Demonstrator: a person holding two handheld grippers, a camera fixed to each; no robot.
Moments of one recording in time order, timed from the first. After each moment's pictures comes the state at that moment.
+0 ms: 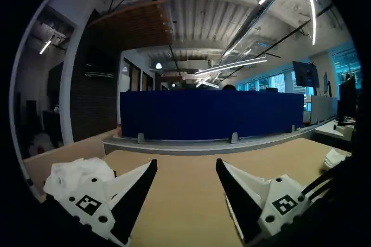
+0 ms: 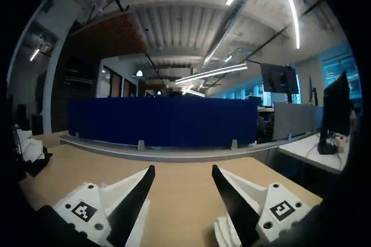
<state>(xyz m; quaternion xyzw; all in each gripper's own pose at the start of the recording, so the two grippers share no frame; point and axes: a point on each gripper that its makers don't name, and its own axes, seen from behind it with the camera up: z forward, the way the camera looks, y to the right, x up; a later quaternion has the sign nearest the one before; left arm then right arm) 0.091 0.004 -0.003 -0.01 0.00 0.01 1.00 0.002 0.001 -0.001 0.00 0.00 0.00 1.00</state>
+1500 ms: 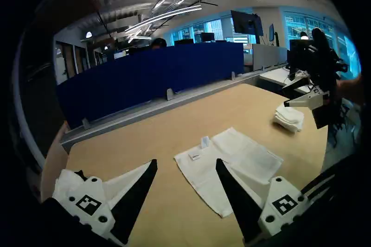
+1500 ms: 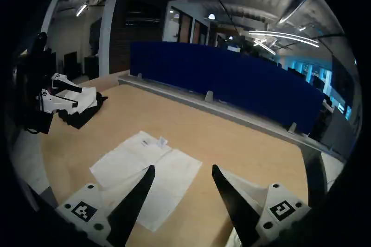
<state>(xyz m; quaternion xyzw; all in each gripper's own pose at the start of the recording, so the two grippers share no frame) 0.073 0.102 -0.039 -0.25 -0.20 0.13 0.94 -0.029 -0.092 -0.037 0.26 -0.23 -0.10 0.93</state>
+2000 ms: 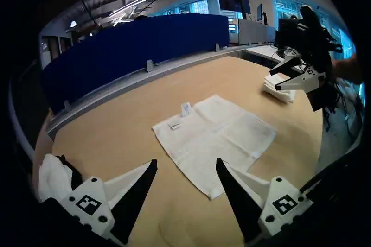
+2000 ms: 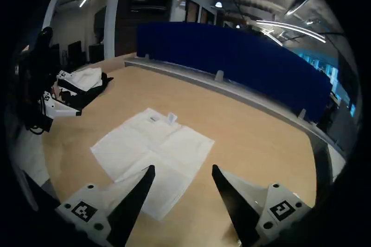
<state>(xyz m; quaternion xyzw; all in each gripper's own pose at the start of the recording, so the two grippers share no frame) -0.021 0.122 -0.068 -0.29 -0.27 0.15 0.91 -0.094 -0.096 -0.061 0.27 -0.28 -0.12 0.91</state>
